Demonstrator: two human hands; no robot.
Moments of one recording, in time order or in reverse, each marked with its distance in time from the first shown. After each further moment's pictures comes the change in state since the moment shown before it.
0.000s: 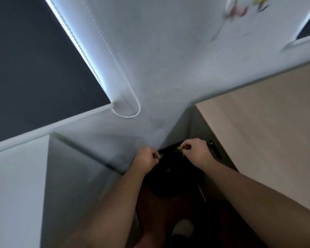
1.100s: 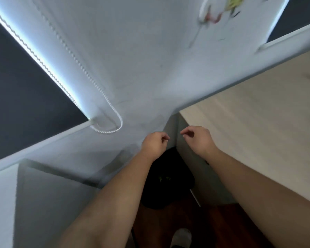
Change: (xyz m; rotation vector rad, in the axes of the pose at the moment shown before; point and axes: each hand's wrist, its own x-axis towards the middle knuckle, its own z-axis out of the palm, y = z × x) left_hand 0.066 0.074 -0.005 -0.001 0.074 0.232; right_hand 0.040 0.006 -0.045 0.014 0.215 -0.031
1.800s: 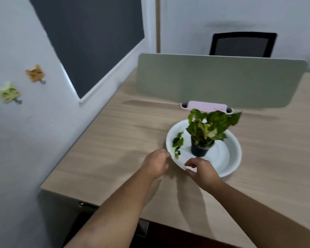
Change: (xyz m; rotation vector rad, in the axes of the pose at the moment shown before) left_hand -0.104 0.335 0.179 0.433 -0.465 1.032; right_hand -0.288 0.200 -0.209 -0.053 0.540 0.575
